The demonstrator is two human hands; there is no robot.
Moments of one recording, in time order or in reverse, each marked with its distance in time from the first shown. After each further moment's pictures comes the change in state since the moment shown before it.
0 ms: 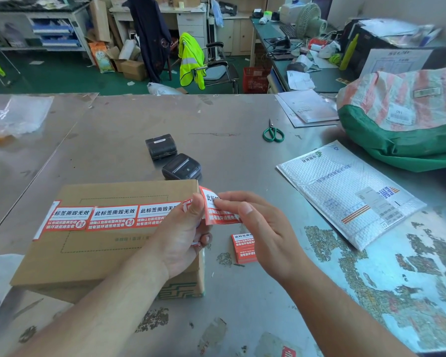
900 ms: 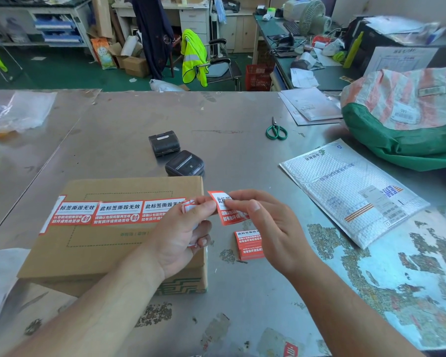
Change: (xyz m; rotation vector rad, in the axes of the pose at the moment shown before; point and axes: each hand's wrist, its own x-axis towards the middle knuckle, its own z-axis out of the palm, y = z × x) left_hand -0.004 -0.001 -0.016 -0.013 0.020 -0.003; right_hand 0.000 0.008 -0.003 -0.123 0.048 -0.003
